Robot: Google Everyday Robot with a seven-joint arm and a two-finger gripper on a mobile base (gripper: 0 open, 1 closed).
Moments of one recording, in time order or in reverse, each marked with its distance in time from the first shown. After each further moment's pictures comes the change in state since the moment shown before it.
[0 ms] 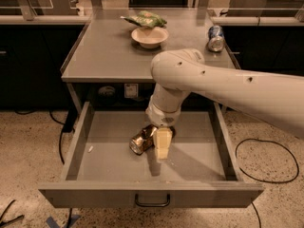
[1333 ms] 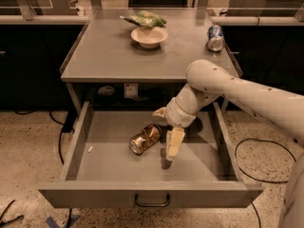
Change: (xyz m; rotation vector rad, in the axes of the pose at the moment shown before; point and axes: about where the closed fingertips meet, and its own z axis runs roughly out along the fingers) arm 0.040 -0.021 0.036 -0.054 -0.320 -0.022
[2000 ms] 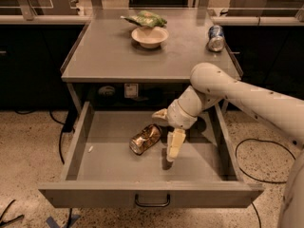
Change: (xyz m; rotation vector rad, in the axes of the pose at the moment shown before) arm 0.003 0.001 0.005 -0.014 -0.078 -0.013
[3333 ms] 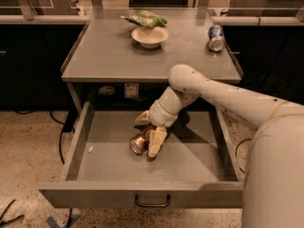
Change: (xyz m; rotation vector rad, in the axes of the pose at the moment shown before) arm -0.025 -0.036 0.051 -0.067 -0.018 -0.075
